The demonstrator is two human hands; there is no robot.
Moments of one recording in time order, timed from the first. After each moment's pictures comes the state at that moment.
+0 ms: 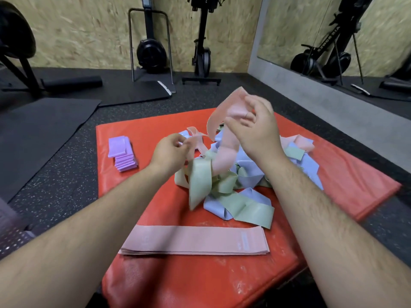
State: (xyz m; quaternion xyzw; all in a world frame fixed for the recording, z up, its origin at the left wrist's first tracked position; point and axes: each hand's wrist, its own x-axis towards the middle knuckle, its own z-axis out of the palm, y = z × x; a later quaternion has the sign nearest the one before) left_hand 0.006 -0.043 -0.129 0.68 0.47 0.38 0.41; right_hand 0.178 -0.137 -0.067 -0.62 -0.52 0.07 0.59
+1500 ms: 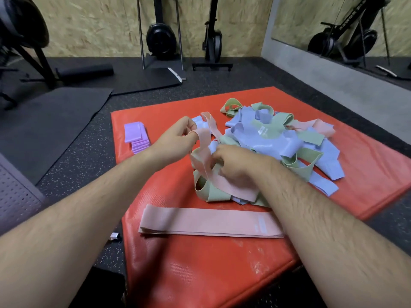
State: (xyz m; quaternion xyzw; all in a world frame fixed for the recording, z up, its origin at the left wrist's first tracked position) left_hand -0.034 -0.055 -0.116 0.76 0.39 0.31 0.41; right_hand 0.136 -0.134 -0.119 -0.66 -0.73 0.17 0.03
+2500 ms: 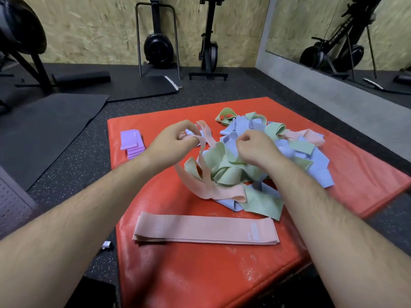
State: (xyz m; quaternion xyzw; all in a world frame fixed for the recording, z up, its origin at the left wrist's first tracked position) left_hand -0.035 -0.071 -0.094 0.79 0.38 0.33 0.35; right_hand 0.170 -0.142 -0.092 -0.79 -0.52 0.13 0.30
